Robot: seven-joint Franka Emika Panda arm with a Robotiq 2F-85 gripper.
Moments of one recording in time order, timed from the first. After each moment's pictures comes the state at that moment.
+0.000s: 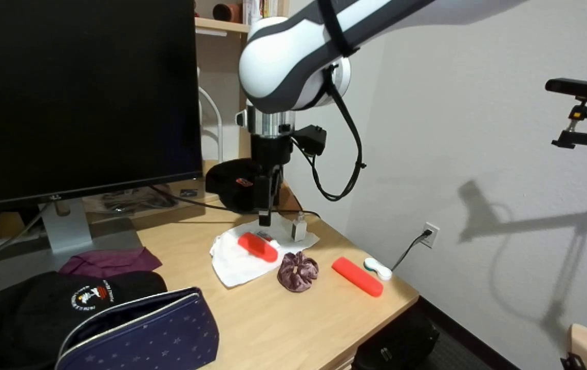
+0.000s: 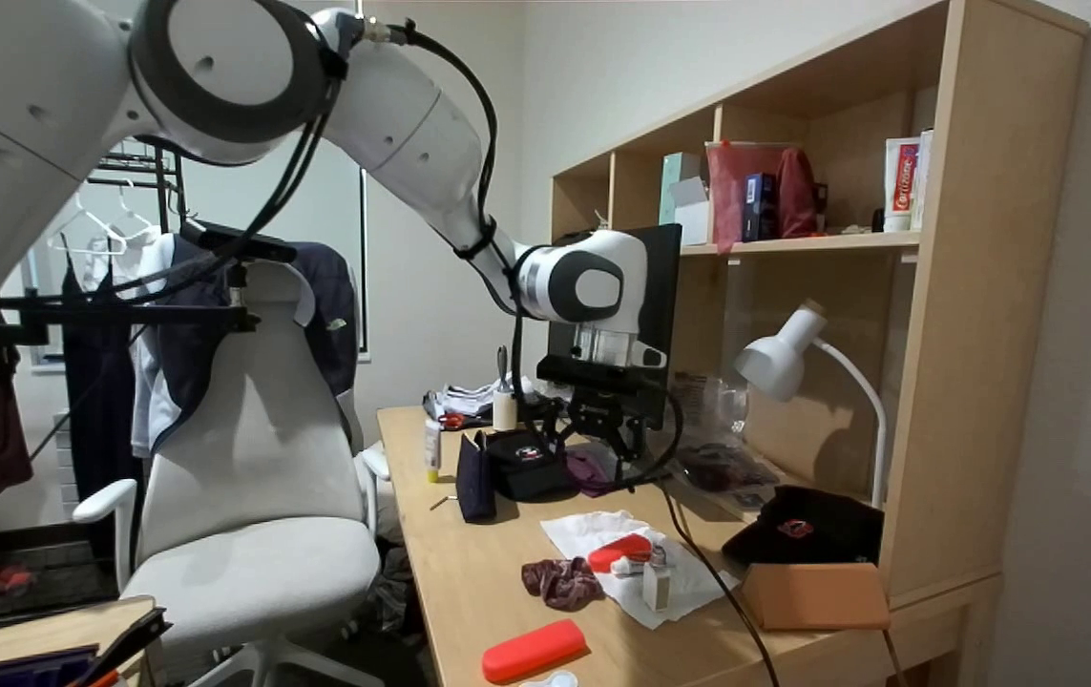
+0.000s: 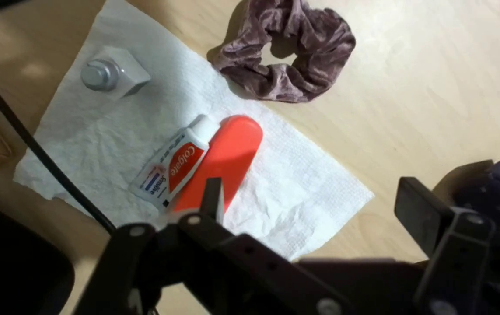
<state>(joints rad) 0.02 0.57 0.05 -1.60 0.00 2.08 -0.50</state>
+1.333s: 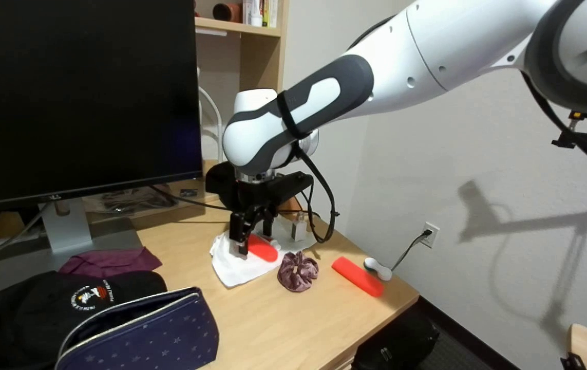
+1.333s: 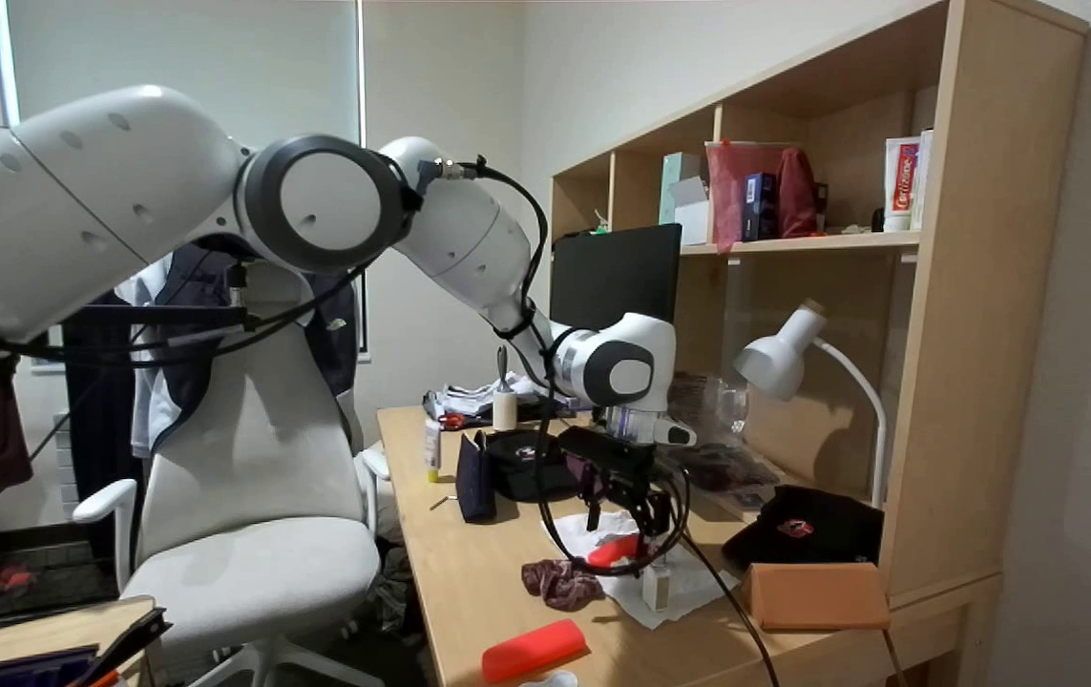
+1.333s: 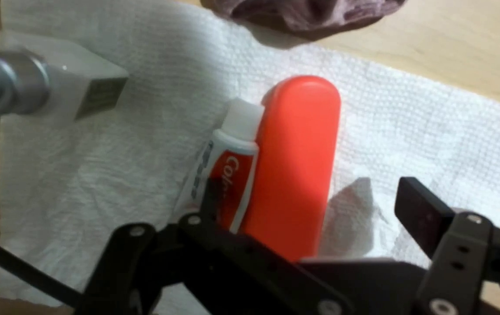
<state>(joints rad) 0.01 0.91 0.04 -1.32 0.00 2.14 -0.17</state>
